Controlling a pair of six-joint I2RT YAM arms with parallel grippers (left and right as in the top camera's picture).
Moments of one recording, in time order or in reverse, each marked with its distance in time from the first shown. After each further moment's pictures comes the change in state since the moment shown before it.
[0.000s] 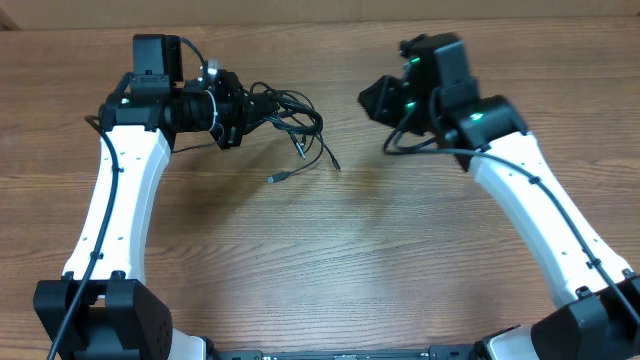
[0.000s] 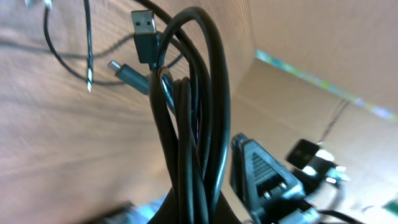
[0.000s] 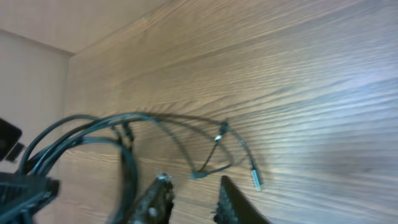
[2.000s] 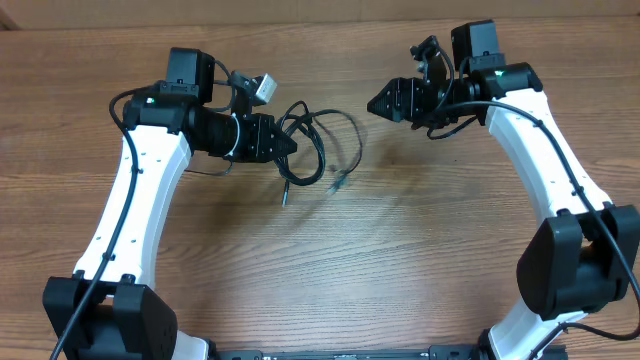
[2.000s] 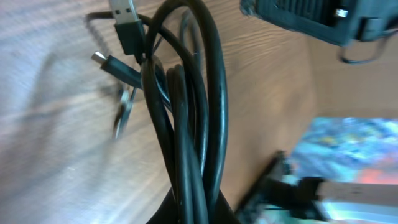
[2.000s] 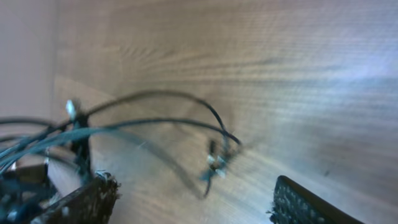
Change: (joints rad) left arm -0.106 0.000 0.004 -0.261 -0.101 1.064; right arm -0.188 0.233 0.119 -0.219 -0.356 -0.457
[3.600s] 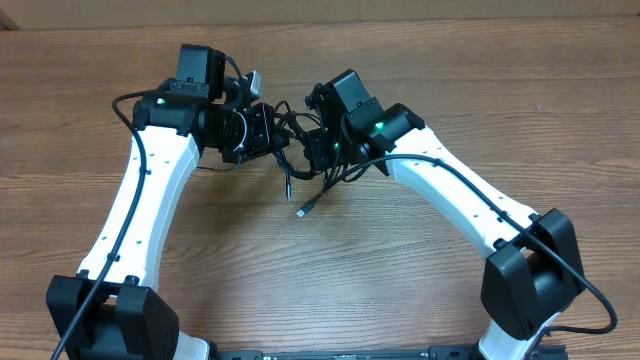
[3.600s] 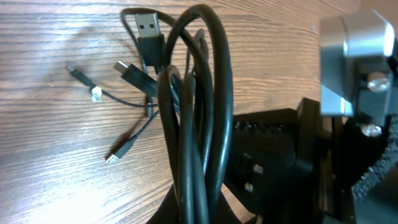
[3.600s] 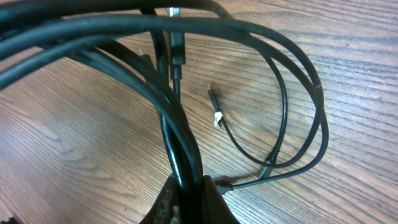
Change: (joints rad) left arm -0.026 0.000 0.000 0.064 -0.214 -0.402; right arm 0.442 0.018 -0.051 0.132 0.385 0.132
